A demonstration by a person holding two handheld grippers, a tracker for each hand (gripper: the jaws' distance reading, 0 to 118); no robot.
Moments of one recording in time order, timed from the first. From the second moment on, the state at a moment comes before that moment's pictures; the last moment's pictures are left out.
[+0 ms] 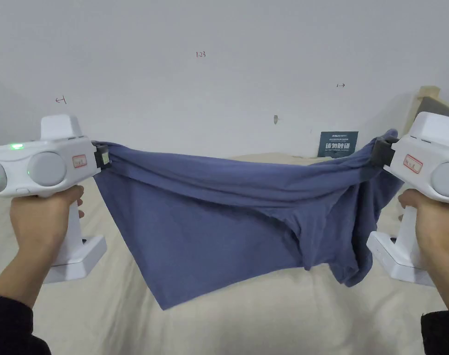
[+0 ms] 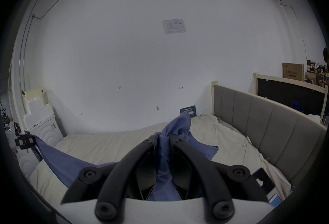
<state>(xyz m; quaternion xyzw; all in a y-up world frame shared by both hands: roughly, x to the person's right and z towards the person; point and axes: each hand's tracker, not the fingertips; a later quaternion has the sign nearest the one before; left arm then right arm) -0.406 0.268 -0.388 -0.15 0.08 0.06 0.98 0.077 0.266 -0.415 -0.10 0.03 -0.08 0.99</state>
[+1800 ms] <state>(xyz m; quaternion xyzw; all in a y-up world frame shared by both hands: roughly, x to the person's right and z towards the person) -0.426 -0.055 -0.111 -0.42 0.11 0.08 0.90 0.110 -0.073 -0.149 -0.38 -0.01 -0.10 0.92</state>
